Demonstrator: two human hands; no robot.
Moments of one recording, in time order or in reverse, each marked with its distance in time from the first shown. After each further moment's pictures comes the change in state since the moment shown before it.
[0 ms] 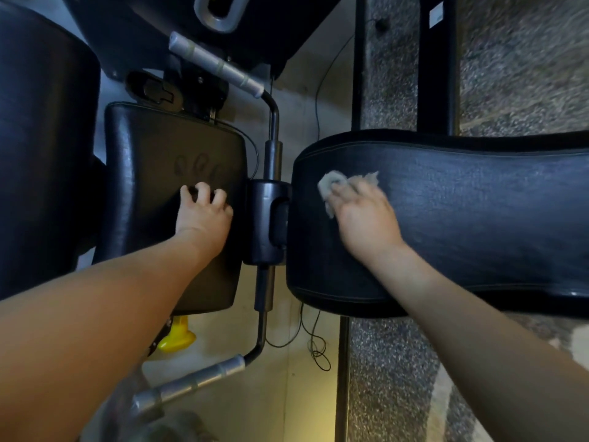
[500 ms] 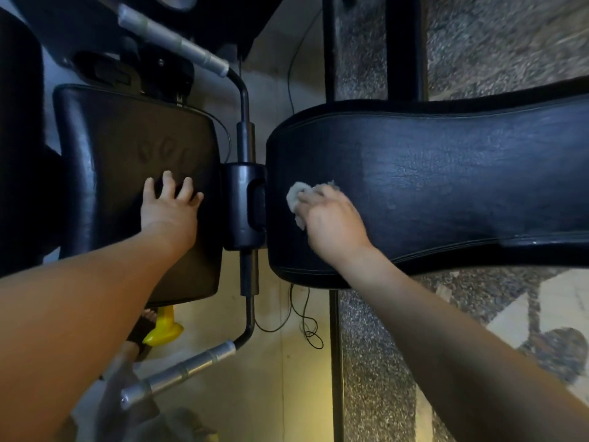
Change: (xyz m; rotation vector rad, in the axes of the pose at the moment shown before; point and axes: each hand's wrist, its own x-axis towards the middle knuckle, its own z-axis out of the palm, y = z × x) left_hand -0.004 0.001 0.019 -0.025 -0.048 -0.013; right_hand -0.040 -0.037 0.004 0.096 -0.105 0.015
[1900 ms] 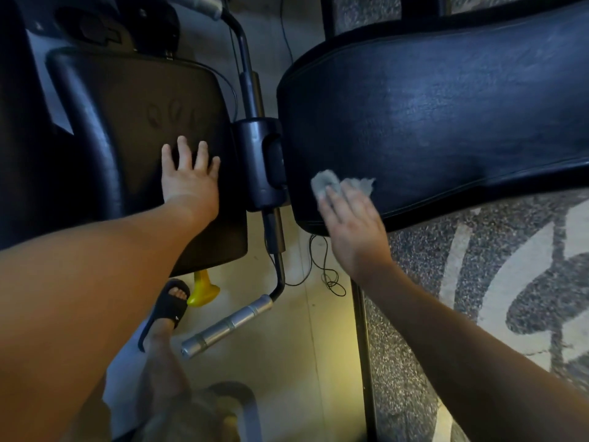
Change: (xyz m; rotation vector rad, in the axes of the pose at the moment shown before) left_hand -0.003 -0.005 0.015 0.035 0.064 0.065; right_hand -0.082 -0.057 0.056 -0.025 0.041 0.206
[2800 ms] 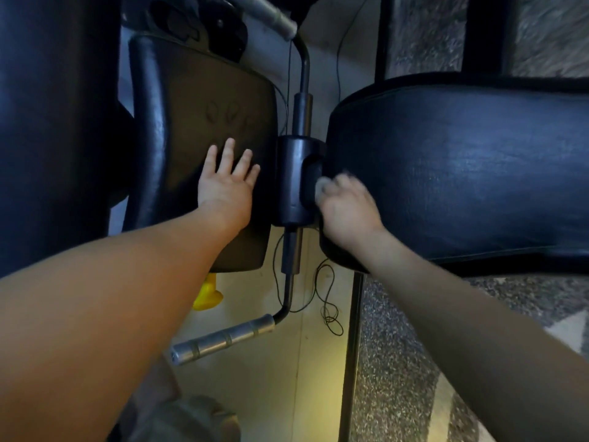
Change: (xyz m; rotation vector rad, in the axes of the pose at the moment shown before) left_hand -0.001 0.003 0.013 -0.097 0.052 -0.054; right_hand 0.112 -0.030 -0.013 -0.128 -0.115 -0.292
